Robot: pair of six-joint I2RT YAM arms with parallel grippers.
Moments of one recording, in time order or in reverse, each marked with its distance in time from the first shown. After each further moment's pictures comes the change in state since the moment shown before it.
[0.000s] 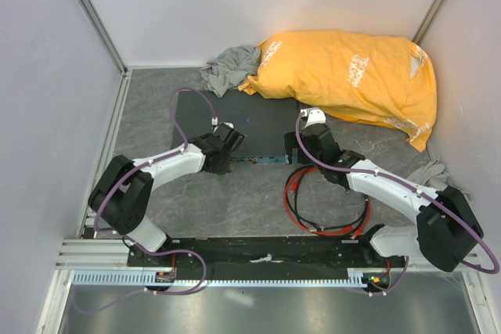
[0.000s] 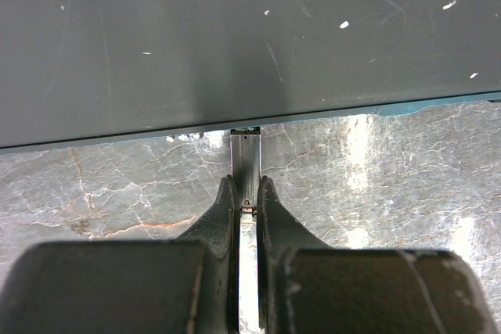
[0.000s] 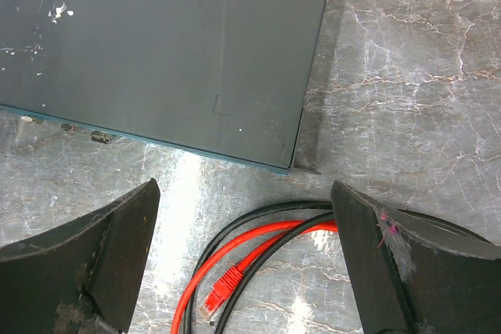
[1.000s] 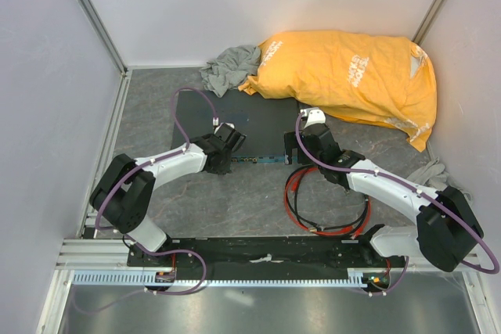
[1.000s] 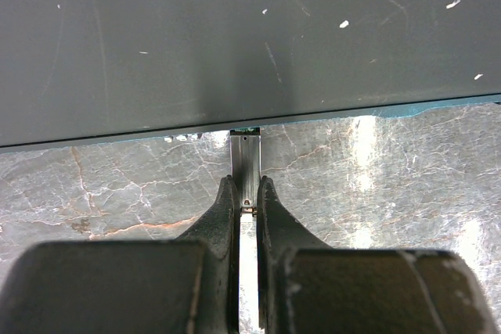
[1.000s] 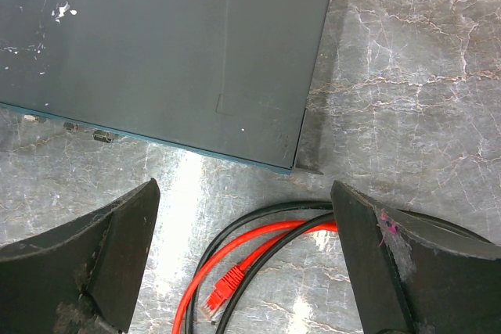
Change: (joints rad) left arm -0.011 0.014 0.008 -0.009 -0.017 -0.006; right arm 0.000 0.000 0.000 0.001 -0.007 0.000
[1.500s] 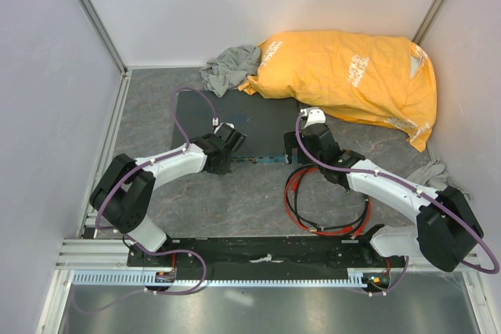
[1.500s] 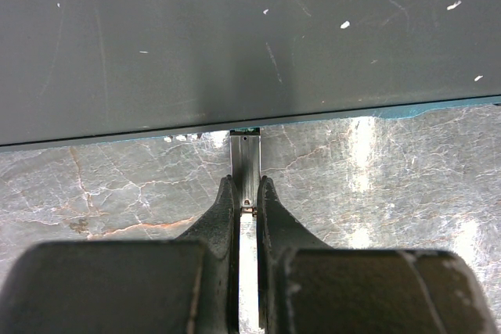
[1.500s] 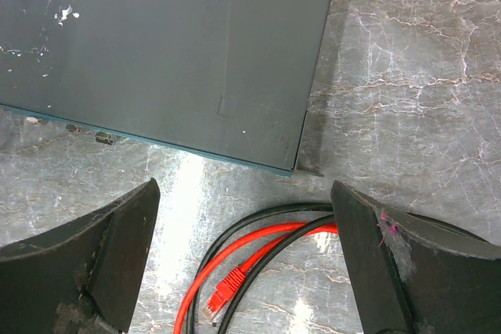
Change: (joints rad) left arm 0.000 0.000 -0.002 0.002 0.001 -0.008; right arm 0.000 0.000 0.000 0.006 0.000 0.000
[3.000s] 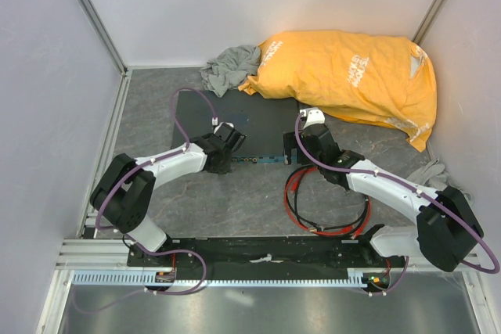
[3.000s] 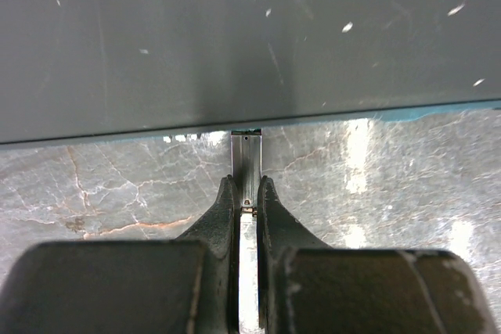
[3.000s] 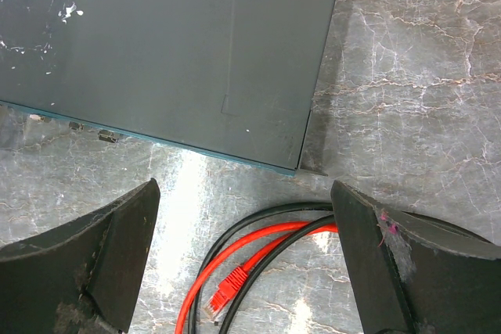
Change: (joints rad) left arm 0.002 0.003 0.000 -0.004 -0.002 -0.016; right arm 0.006 0.000 0.000 0.000 -0.001 0.000
